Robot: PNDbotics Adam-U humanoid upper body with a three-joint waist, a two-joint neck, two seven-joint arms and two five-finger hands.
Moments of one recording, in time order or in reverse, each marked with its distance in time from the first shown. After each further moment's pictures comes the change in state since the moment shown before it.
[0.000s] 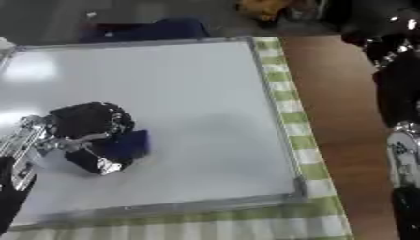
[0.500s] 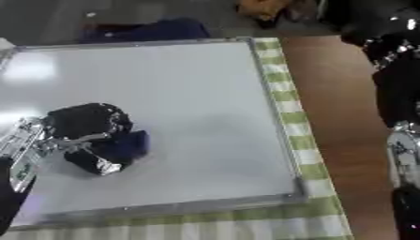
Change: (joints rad) left arm 0.013 0.006 0.013 0.000 0.028 0.012 -0.012; right arm 0.002 0.000 0.000 0.000 0.000 -0.001 -0.002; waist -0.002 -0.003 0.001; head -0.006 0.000
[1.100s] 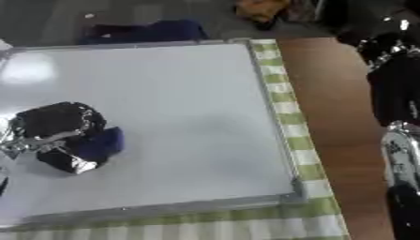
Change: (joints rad) left arm 0.006 0.097 0.034 0.003 0.058 0.019 -0.019; right arm 0.004 0.000 -0.001 0.000 0.000 -0.004 -0.007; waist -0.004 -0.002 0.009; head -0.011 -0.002
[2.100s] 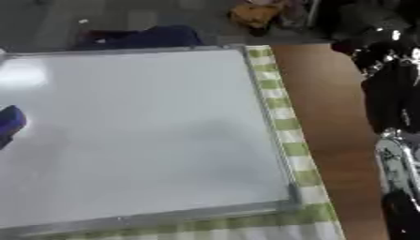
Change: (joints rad) left arm -0.085 0.232 0.183 0.214 0.051 0.112 -0.041; right arm 0.002 0.000 -0.006 0.000 0.007 -0.009 -0.010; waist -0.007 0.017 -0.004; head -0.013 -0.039
